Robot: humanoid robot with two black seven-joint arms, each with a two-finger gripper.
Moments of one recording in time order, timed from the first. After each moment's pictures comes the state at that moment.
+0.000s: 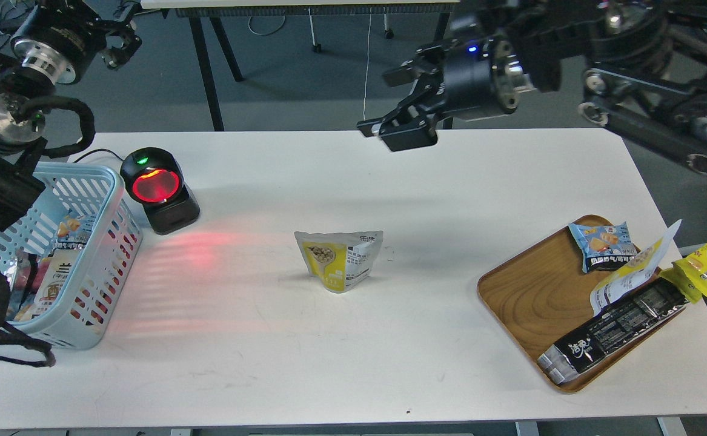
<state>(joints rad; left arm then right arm) -1.11 0.39 -0.62 -0.31 -0.22 -0.49 -0.08 1.49 -0.55 0.11 1.20 -1.73 0.31 0.49</state>
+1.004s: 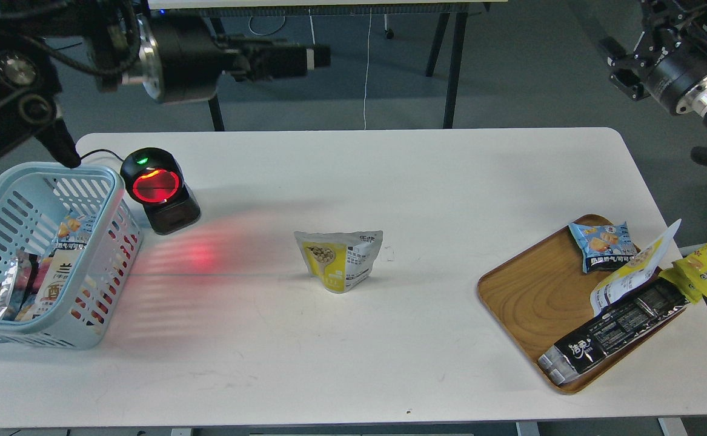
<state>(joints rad) -1.17 0.73 -0.48 -1.54 1.43 -0.49 -0.10 1.07 -0.56 0.23 0.51 -0.10 0.39 0.49</state>
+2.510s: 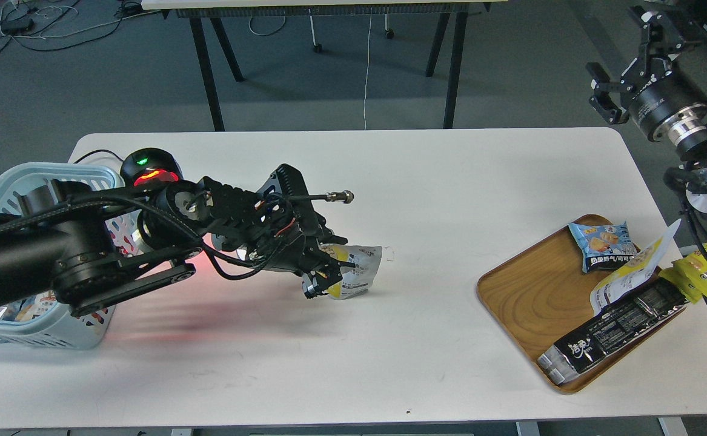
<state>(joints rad) -1.03 0.46 -0.20 -1.42 2.18 -0.49 -0.29 0.98 -0.51 0.30 0.52 0.01 0.43 0.49</state>
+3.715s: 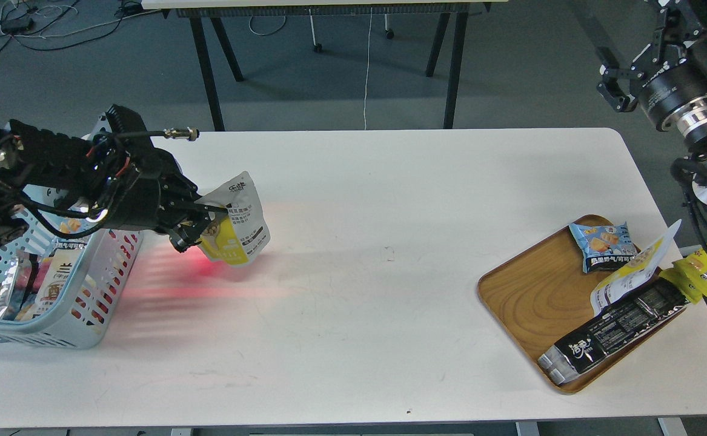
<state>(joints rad) -1.03 0.94 -0.31 -1.50 2.18 -0.49 -0.49 0.98 -0.52 0.37 0.52 0.01 0.44 0.49</state>
